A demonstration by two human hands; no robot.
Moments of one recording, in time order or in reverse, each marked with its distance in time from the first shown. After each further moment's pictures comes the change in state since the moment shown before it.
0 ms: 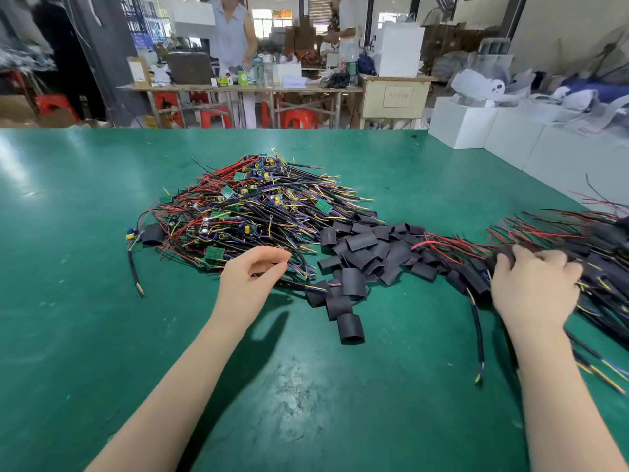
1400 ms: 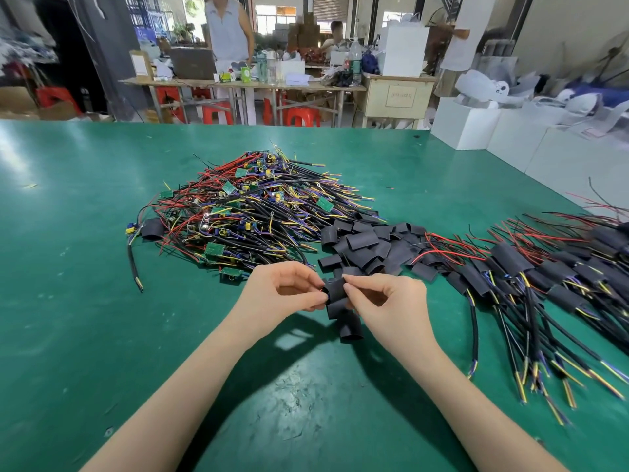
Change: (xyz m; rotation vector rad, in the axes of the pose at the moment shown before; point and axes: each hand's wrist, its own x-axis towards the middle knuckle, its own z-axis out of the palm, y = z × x) left_hand -0.019 0.016 0.014 -0.164 -0.355 -0.105; right_hand -0.104 -0.091 0.008 0.819 -0.434 -0.426
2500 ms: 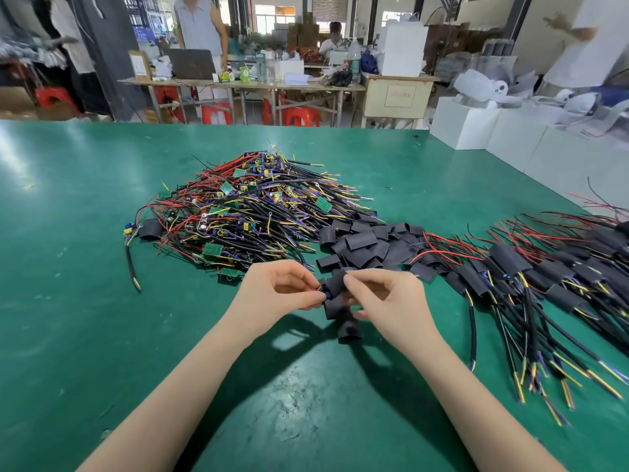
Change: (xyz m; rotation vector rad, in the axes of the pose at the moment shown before) left_hand 0.002 -0.001 -0.001 0.038 0.023 0.004; right_hand 0.007 -0.006 -0.005 0.202 -0.124 0.224
